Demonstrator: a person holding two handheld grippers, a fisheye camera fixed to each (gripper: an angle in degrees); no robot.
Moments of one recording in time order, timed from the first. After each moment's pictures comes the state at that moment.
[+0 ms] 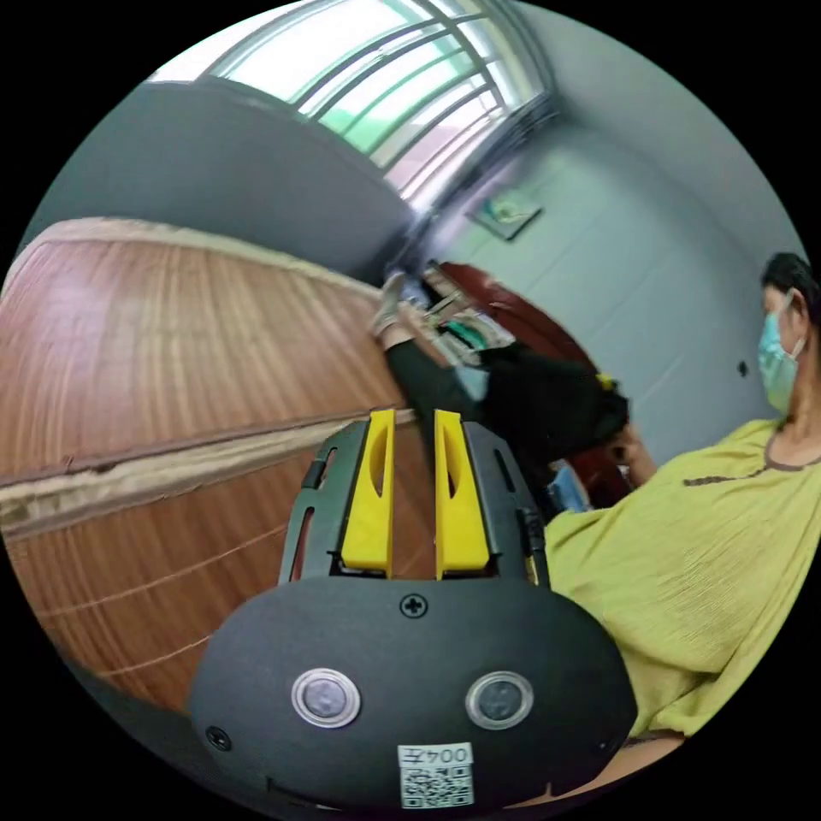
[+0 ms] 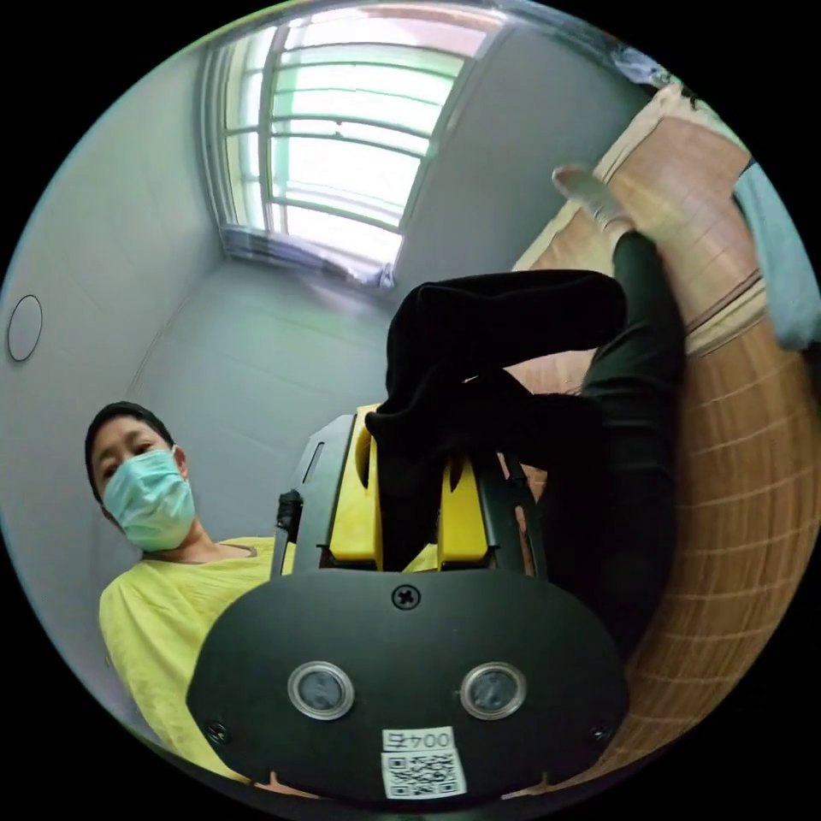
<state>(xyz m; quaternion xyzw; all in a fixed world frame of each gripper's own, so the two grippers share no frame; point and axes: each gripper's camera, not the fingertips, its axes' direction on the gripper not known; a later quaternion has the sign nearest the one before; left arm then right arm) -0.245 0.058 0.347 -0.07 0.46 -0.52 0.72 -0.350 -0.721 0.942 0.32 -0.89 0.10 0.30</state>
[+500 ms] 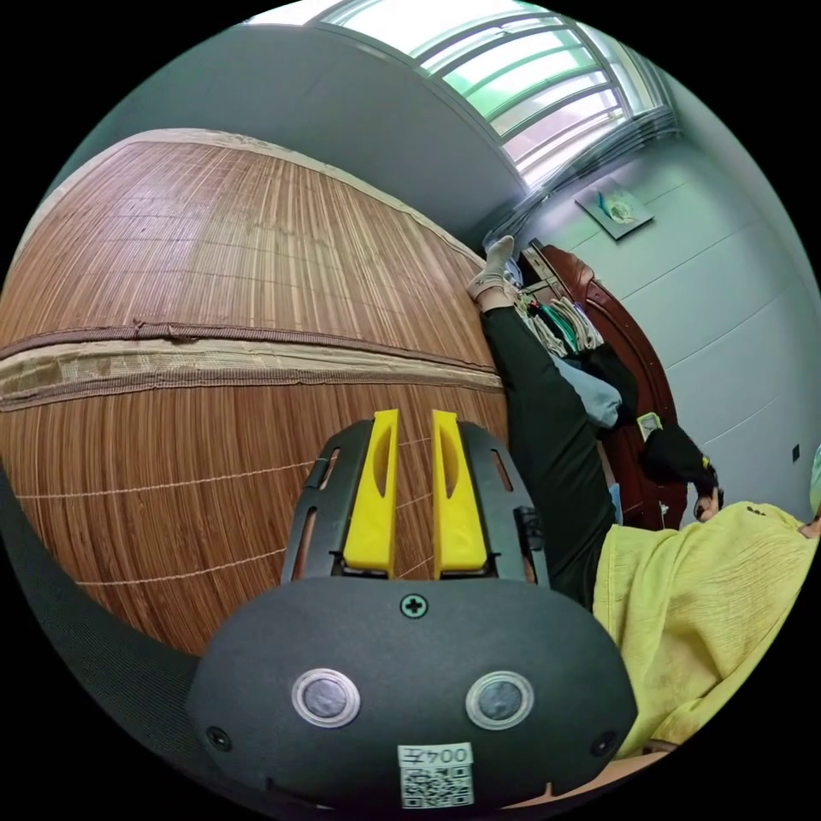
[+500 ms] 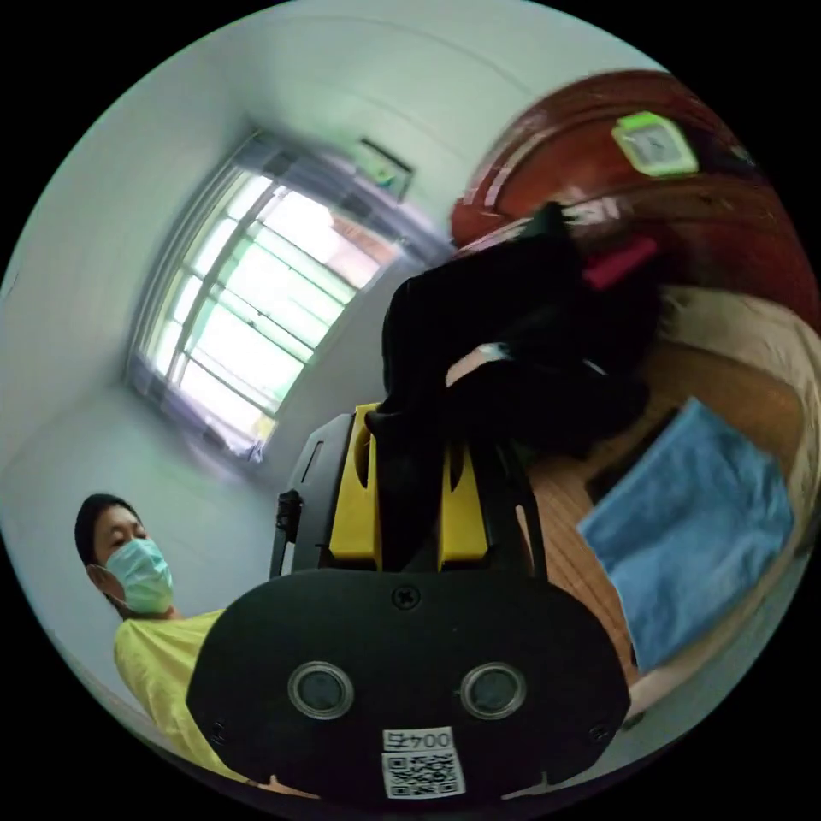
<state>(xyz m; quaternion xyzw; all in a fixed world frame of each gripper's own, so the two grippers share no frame) -0.225 0.160 0.404 -0.22 0.40 -0.57 0.68 -0.256 -0.433 1.143 0.34 -0.69 0.49 0.41</state>
